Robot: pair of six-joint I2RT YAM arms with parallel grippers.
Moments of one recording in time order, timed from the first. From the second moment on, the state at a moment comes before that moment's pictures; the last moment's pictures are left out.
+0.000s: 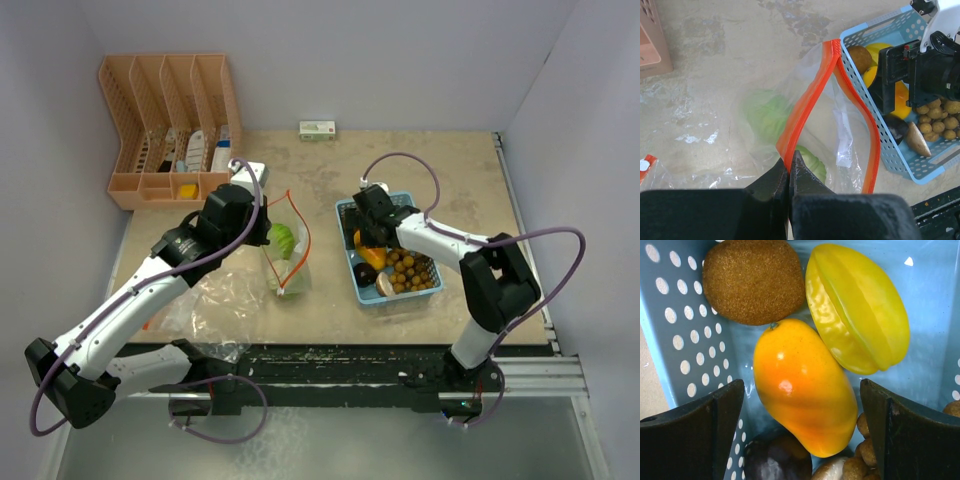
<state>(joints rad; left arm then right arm) -0.66 1.09 1.11 -0.59 -0.23 -0.35 0.58 1.70 1.10 -0.43 0.26 0.41</state>
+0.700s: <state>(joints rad) -0.66 1.07 1.10 -0.59 -0.23 -0.35 0.57 1.77 1.10 -0.39 0.26 0.41</state>
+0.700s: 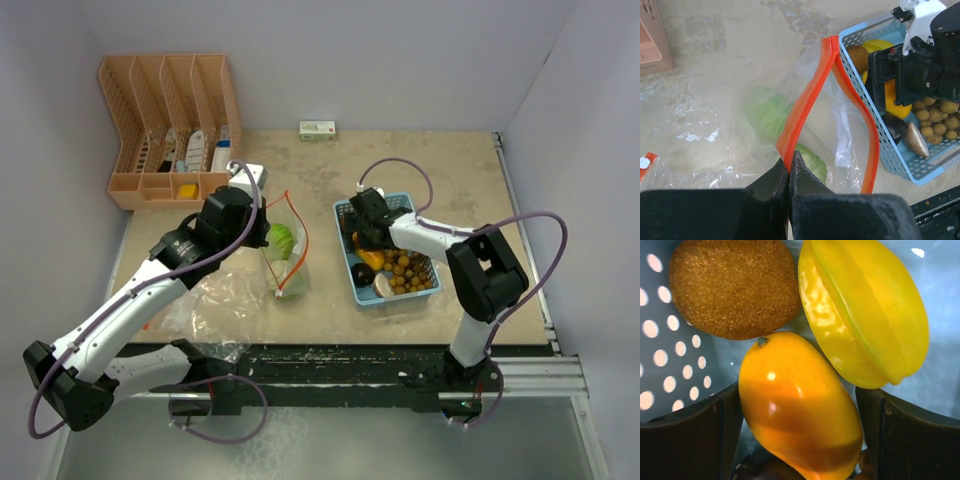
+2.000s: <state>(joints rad) -0.66 1.06 1.09 -0.59 -0.23 -0.36 0.63 1.21 1.10 -0.18 -0.16 0.38</state>
